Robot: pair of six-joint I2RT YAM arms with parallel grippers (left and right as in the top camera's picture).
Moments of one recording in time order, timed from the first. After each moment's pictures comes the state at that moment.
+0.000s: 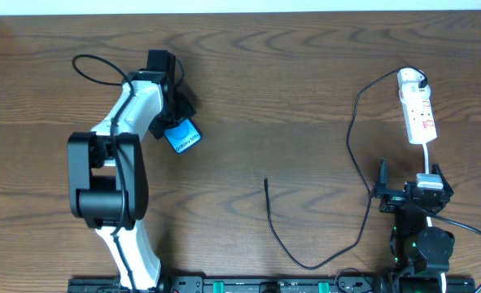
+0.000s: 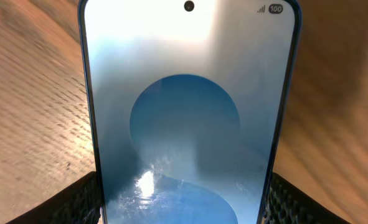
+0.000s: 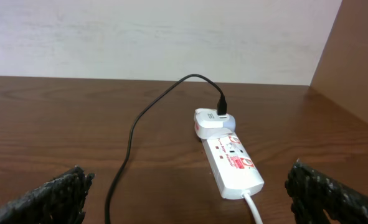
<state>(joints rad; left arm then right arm) -0.06 2.02 1.43 -0.80 -0.02 -0.70 -0.02 0.01 0.01 -0.06 0.10 -0.07</state>
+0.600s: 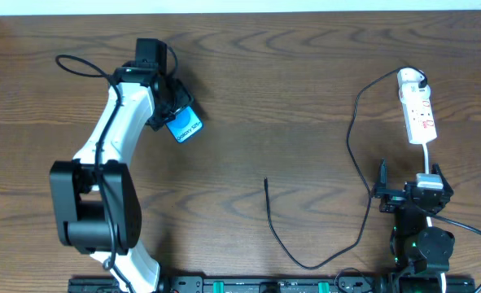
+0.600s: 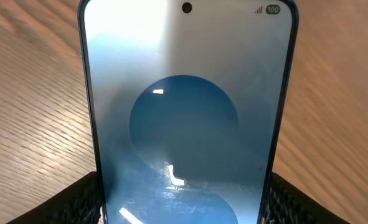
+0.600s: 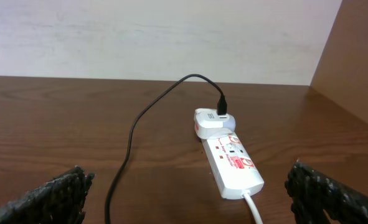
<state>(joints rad) -0.06 1.85 1.43 -0.82 0.08 -0.70 -0.02 0.01 0.01 -0.06 0.10 -0.07</state>
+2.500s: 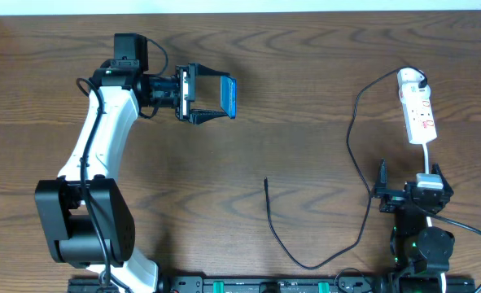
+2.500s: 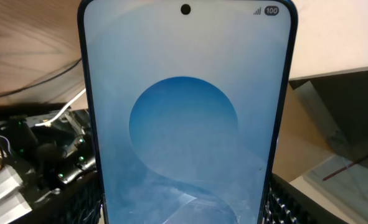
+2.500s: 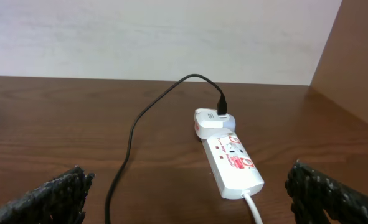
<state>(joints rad) 0.00 1.79 1.43 -0.80 1.25 -1.37 -0.02 0.01 0.01 -0.06 0.10 -0.07</state>
